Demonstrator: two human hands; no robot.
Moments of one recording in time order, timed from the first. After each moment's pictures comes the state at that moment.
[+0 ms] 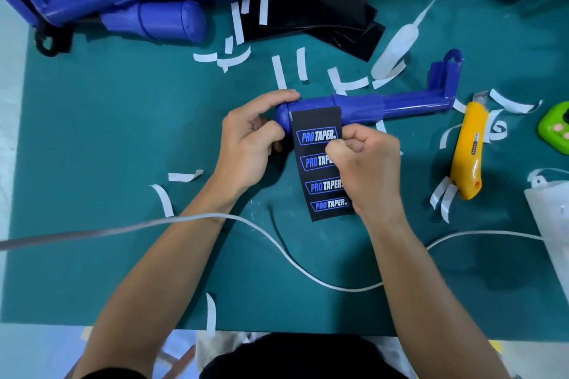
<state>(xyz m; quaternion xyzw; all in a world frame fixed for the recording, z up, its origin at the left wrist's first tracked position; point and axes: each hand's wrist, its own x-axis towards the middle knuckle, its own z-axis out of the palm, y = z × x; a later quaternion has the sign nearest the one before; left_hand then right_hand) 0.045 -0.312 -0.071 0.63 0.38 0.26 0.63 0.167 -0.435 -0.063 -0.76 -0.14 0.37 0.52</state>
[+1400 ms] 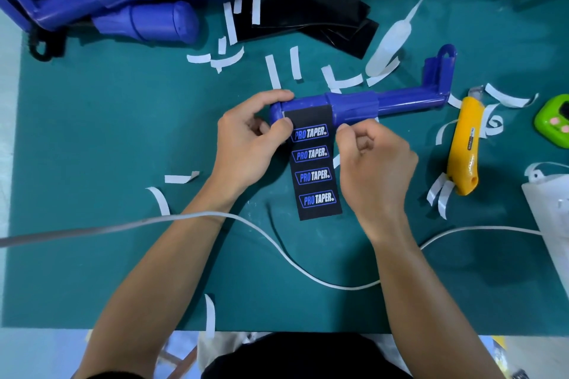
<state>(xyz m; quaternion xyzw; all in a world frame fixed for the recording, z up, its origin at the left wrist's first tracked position) 0.049 -0.316 -0.064 0.66 0.43 0.24 0.57 0.169 -0.447 -0.054 -0.87 -0.24 0.15 0.39</state>
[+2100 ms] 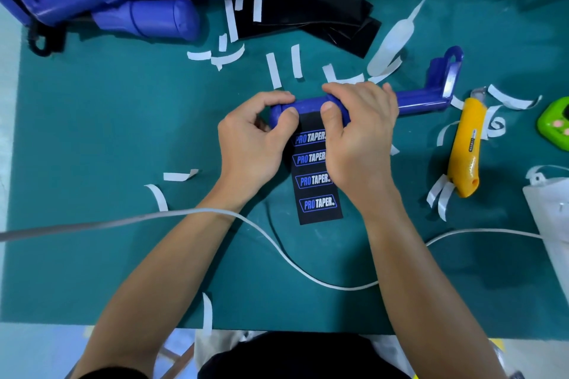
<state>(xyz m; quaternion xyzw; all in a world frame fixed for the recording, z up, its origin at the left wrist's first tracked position) 0.061 -0.326 -0.071 0.67 0.48 0.30 0.48 0.181 -0.416 -0.057 -0.83 -0.40 0.09 0.38</state>
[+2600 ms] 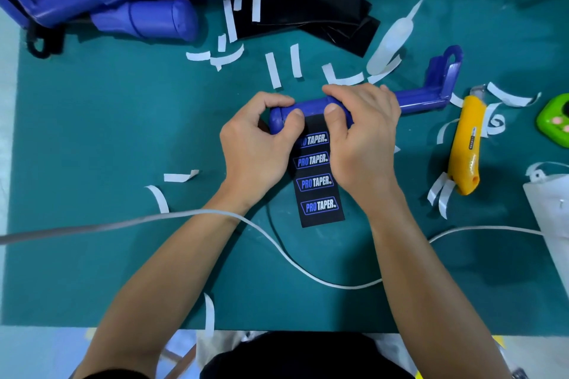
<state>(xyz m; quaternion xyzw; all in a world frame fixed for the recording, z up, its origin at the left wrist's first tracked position) 0.062 -0.336 -0.073 0.69 0.50 0.29 0.43 0.183 -0.422 -0.058 -0.82 -0.41 0.10 0.39</state>
